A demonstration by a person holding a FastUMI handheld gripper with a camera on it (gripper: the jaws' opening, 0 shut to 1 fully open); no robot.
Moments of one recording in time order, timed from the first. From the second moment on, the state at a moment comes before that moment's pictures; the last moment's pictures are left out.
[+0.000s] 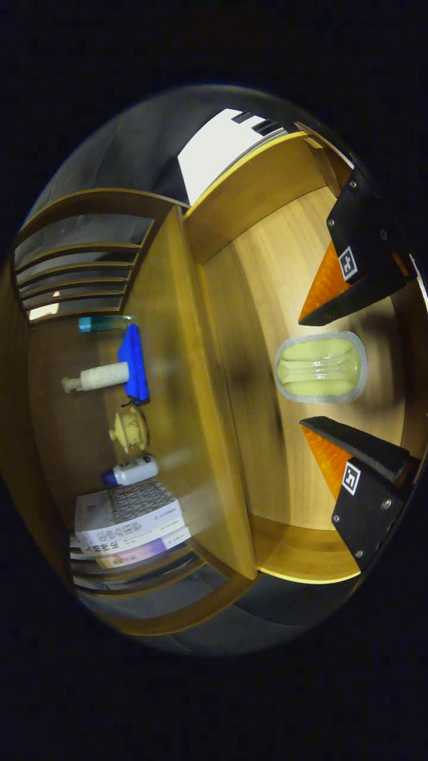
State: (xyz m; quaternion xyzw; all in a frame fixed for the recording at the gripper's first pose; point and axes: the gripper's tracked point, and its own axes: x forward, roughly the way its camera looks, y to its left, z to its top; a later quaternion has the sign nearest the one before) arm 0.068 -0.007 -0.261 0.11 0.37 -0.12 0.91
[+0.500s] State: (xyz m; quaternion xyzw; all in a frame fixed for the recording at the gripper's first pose) arm 0.073 -0.012 -0.297 0.10 0.43 -0.12 0.89
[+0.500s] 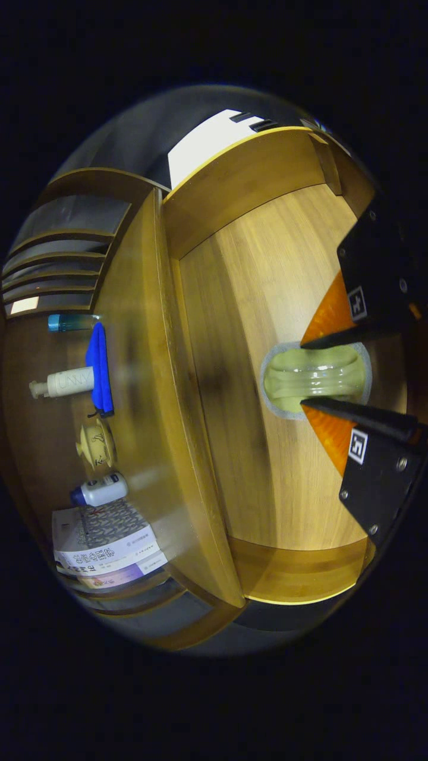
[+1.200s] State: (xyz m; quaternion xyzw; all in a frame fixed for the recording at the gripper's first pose) arm 0.059 -0.010 -0.243 0.02 0.35 -0.09 0.93
